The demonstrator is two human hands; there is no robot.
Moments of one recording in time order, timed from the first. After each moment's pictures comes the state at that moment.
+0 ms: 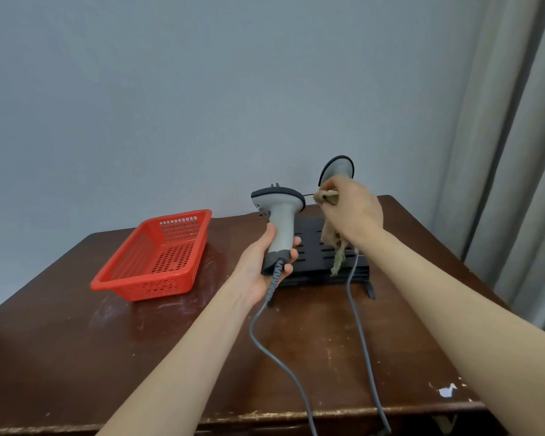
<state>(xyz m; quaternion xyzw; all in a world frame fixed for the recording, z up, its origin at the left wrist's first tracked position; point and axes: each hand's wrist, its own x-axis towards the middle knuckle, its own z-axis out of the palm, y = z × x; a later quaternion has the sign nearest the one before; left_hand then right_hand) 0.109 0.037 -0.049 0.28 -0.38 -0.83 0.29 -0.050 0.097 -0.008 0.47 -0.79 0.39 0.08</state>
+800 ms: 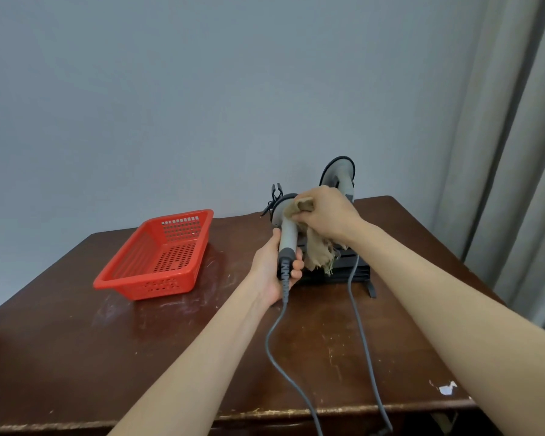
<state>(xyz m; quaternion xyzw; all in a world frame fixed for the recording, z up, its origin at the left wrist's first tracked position) 0.094 0.047 -0.054 0.33 -0.36 -0.83 0.28 -0.031 0.089 0.005 0.60 -0.71 0.36 -0.06</state>
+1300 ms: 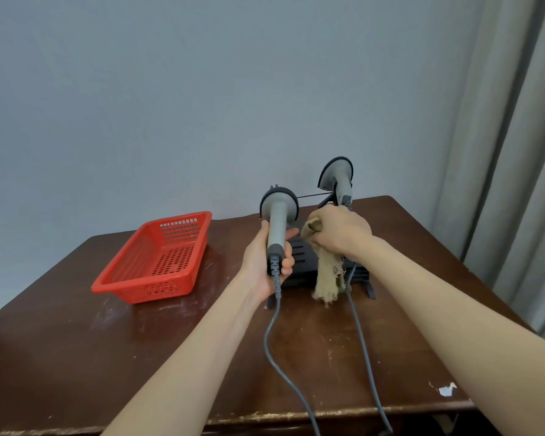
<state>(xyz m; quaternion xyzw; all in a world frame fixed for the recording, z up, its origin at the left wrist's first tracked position) 0.099 0.033 -0.049 0.30 -0.39 -0.82 0.29 -0.040 0.094 -0.020 0.54 -0.81 0.24 -0.04</state>
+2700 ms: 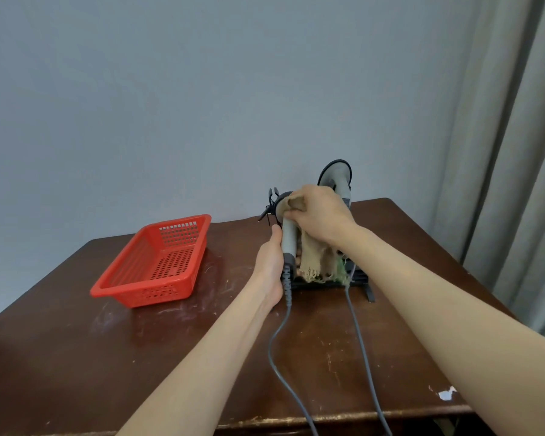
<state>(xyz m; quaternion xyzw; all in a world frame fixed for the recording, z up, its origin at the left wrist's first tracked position) 0.081 0.051 -0.046 0.38 -0.47 -0.71 0.35 -0.018 0.090 0.011 0.59 -0.72 0.35 0.00</state>
